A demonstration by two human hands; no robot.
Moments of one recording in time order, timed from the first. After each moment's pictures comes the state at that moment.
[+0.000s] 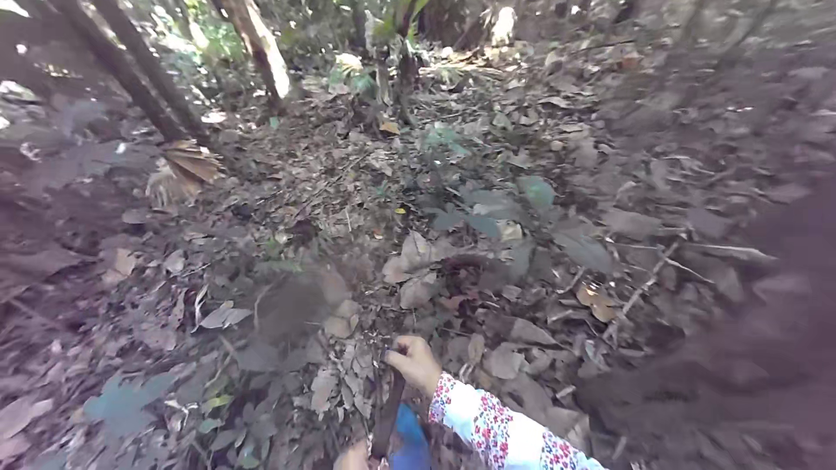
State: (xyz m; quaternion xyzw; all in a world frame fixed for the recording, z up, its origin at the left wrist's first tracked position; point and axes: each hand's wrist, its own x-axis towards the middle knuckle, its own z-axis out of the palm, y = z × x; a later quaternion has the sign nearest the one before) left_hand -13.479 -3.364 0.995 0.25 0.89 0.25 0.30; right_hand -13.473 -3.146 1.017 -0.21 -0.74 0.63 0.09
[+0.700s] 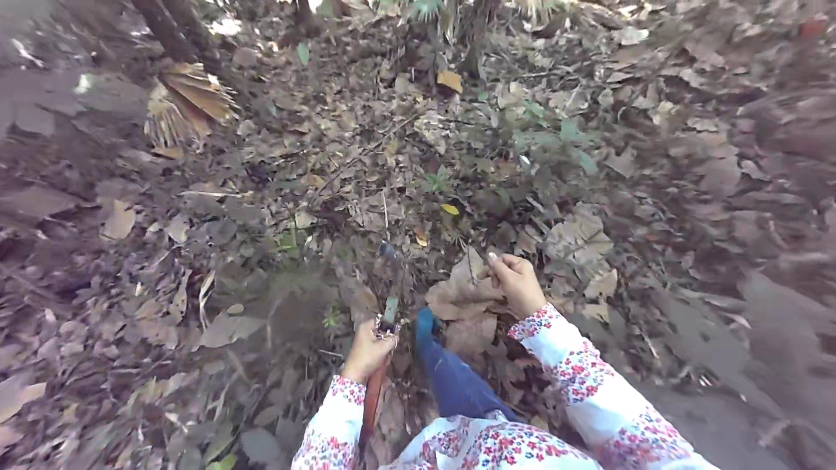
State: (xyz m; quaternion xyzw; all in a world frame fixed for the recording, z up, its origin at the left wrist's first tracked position) left_hand -14.089 -3.096 1.024 0.14 0.78 0.52 0.32; right_hand -13.987 -2.827 1.070 -0.31 -0.69 0.62 0.22
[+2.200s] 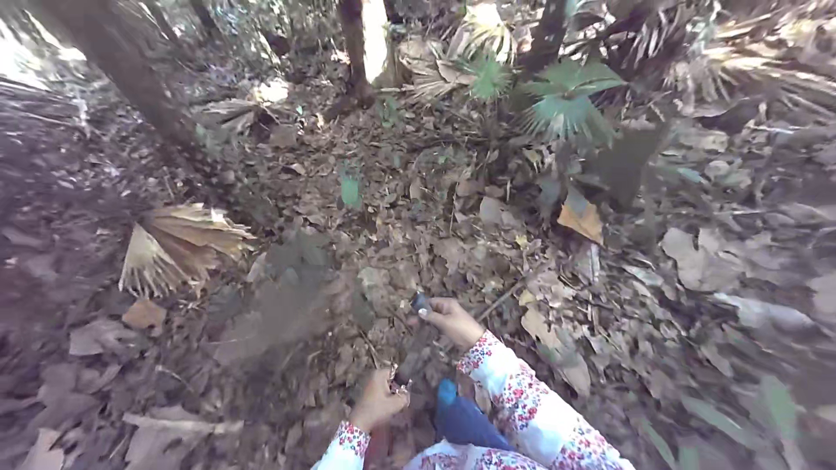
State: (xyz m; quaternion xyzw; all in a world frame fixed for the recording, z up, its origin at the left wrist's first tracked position) left_hand -15.488 -2.510 1.103 0.17 0.83 0.39 0.36; right_hand -15.483 -2.288 1.133 -0.12 -0.67 0.73 -0.06
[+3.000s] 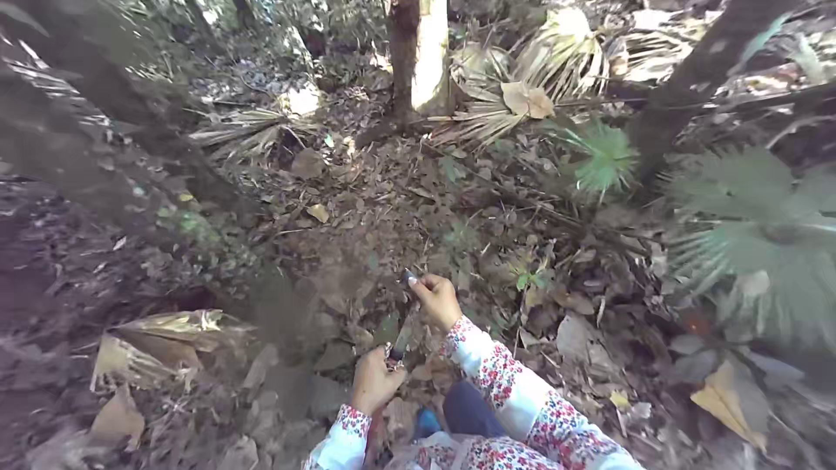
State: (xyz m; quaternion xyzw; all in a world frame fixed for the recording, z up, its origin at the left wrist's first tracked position) left_hand -16.231 -2.306 1.233 0.08 0.89 0.36 0.25; right_hand -16.275 -2.117 1.250 -0.15 -0.77 0.62 0.05
